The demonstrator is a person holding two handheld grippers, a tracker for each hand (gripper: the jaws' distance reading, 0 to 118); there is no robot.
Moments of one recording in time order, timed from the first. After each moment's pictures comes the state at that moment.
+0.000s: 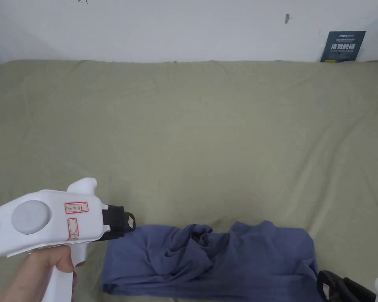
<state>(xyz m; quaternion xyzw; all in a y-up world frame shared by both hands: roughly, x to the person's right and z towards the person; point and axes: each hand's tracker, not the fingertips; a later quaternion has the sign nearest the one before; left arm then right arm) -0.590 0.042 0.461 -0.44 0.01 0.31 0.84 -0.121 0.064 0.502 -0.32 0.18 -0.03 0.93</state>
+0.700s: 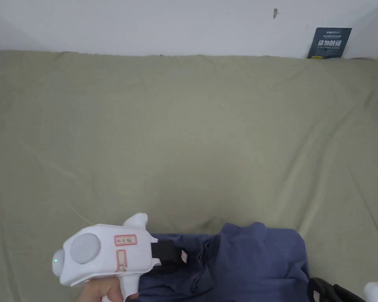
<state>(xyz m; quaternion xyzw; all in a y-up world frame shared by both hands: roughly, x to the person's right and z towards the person) -0.507 -0.026 0.435 -0.48 -0.13 0.39 0.77 -0.125 0.059 0.497 -0.34 0.17 -0.02 0.92</state>
